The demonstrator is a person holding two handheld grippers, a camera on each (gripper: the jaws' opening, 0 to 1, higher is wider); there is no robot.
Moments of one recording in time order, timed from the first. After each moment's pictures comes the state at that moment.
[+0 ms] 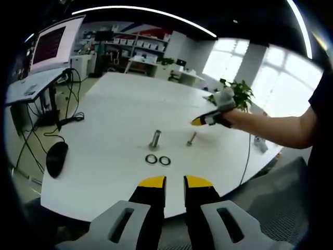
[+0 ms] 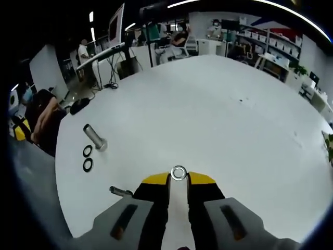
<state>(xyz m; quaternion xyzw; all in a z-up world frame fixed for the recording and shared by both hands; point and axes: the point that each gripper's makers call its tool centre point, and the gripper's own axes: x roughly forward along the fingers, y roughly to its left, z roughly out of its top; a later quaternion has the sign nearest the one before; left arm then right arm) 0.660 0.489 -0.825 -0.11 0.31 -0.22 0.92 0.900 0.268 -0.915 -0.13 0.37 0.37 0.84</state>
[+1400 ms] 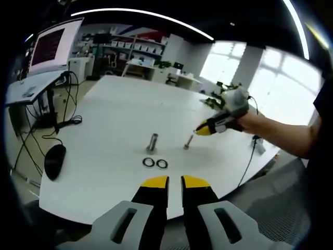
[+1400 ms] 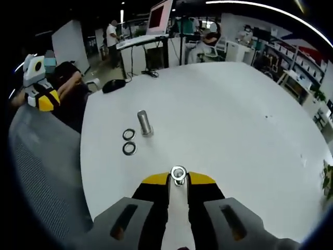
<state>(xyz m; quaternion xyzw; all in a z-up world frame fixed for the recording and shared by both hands) 0.660 0.486 -0.820 -0.11 0.30 -0.23 0.92 0.826 0.299 -0.893 -0.21 0.37 0.44 0.79</state>
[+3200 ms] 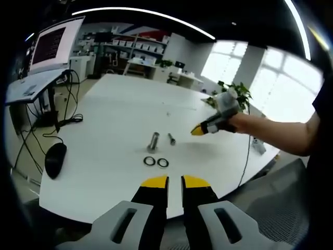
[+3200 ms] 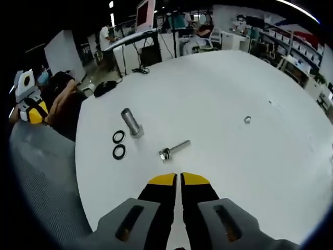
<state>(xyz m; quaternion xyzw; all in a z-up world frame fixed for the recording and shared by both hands) 0.660 0.488 -0.822 -0.11 0.31 -0.23 0.92 0.858 0.318 -0.922 -0.12 0.42 0.42 0.80</state>
